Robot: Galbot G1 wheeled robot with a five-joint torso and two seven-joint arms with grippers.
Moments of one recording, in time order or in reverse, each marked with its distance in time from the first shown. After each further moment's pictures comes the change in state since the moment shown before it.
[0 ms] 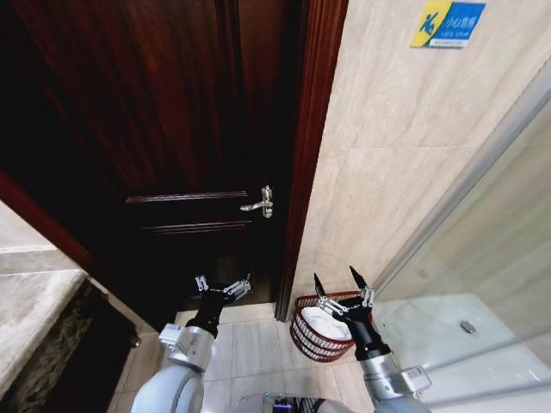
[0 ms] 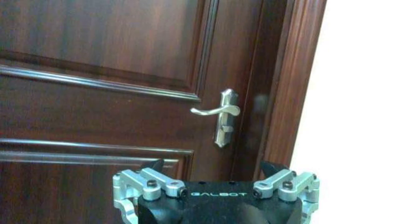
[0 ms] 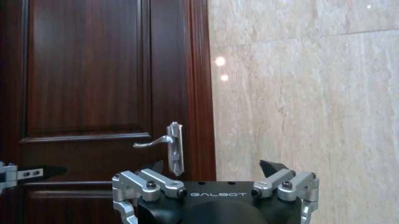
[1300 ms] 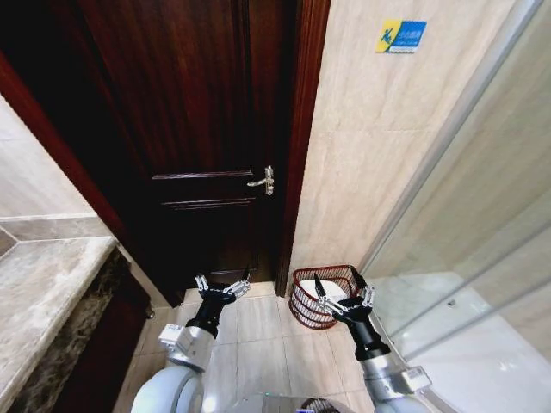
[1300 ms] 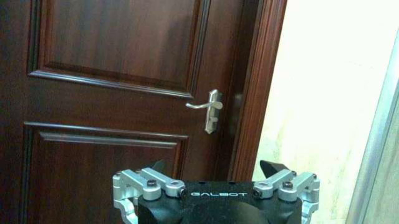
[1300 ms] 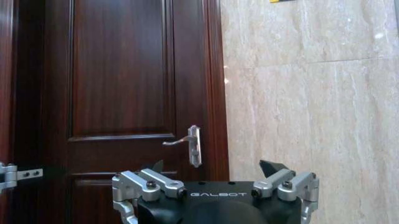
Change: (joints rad) left arm 0.000 0.000 0.000 0.000 0.000 0.000 0.000; right arm 0.000 0.000 0.000 0.001 0.000 -0.001 0.001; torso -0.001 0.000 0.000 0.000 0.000
